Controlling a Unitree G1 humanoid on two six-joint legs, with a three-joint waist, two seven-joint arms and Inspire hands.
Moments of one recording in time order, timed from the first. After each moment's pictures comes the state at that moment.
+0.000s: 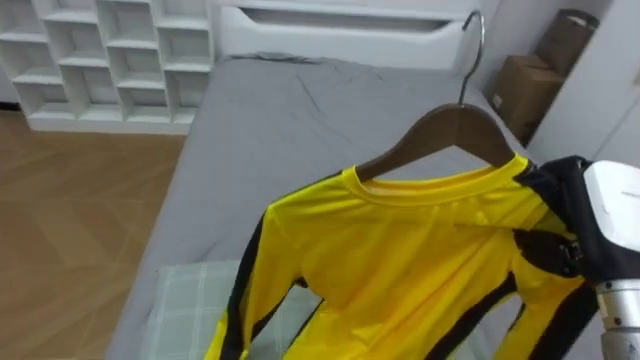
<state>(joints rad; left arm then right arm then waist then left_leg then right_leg) 0.15 0.27 0.03 1.25 0.12 0.04 -0.05 0.01 -0.49 -0.06 0.06 -0.76 -0.11 -0.39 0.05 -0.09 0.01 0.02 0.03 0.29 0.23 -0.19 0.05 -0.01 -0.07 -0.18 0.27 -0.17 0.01</state>
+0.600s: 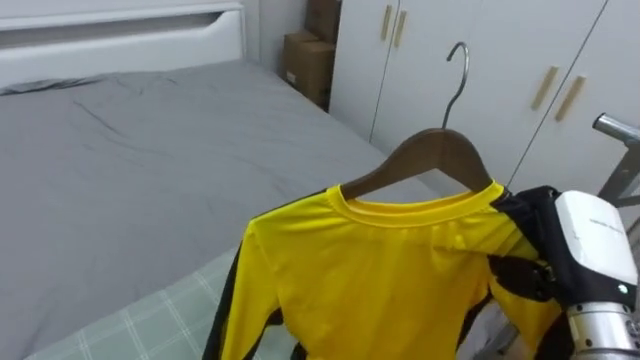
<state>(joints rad) 0.09 0.30 -0.01 1.23 0.10 0.12 0.00 0.04 -0.41 -0.01 0.05 -0.75 -0.09 -0.34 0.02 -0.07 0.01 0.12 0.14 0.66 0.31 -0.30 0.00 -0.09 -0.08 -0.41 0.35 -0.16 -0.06</state>
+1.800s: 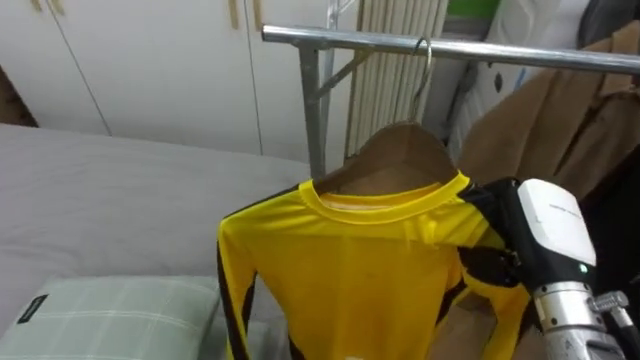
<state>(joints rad) 0.14 0.26 0.10 1.24 0.17 0.23 0.05 -0.04 -0.38 0.06 0.05 -0.74 -0.02 -0.25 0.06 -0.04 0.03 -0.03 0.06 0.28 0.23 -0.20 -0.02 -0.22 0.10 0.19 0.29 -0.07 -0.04</state>
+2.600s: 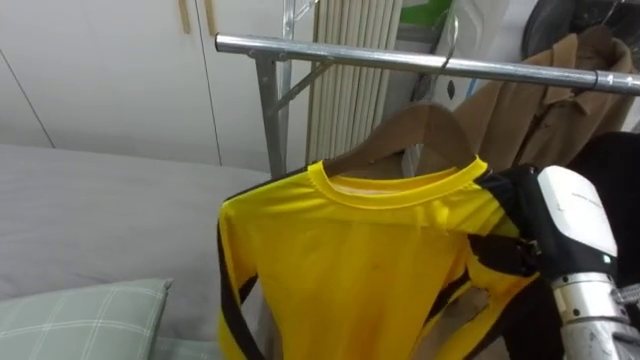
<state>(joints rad) 0.20 0.25 0.12 1.25 0.17 0.20 0.07 -0.03 -0.39 -0.03 -0.02 -0.66 -0.04 -0.22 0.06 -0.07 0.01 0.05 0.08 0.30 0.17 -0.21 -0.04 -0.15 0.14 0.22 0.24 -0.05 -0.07</state>
